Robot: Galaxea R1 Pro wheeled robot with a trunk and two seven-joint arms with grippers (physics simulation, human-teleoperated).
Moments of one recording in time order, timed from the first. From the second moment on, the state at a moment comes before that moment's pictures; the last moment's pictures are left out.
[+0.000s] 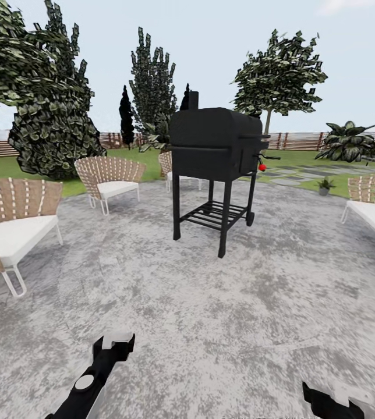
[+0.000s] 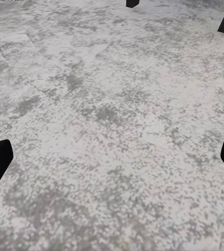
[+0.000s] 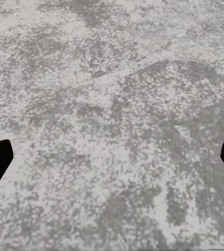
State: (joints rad) left arm -0.32 0.00 0.00 -0.77 0.00 -0.09 0.00; right arm 0.01 -0.01 -0.38 -1.23 0.00 0.29 0.01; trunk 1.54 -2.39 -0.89
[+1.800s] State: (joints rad) left arm -0.32 0.00 0.00 -0.77 0.00 -0.09 0.00; right arm 0.01 -0.01 -0.38 -1.23 0.00 0.29 0.01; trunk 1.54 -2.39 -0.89
